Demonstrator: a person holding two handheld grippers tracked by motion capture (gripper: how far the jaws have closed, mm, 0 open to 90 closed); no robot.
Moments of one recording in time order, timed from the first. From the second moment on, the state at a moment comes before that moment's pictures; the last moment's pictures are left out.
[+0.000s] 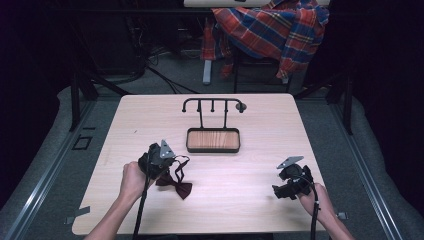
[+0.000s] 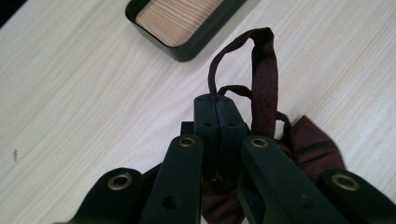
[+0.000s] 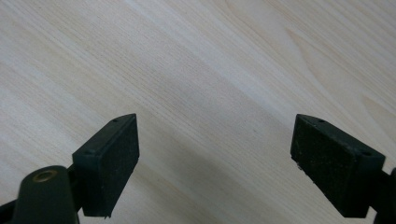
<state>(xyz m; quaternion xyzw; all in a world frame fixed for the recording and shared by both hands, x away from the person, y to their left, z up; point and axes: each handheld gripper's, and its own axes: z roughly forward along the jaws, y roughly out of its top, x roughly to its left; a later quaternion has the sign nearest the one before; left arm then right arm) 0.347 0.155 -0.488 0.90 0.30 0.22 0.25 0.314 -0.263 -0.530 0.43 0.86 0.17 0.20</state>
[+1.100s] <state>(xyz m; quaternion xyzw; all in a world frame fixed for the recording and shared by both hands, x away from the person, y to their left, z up) 0.353 0.168 -0.452 0.87 0.32 0.23 0.29 0.312 -0.265 -0.528 0.42 0.87 0.17 0.20</state>
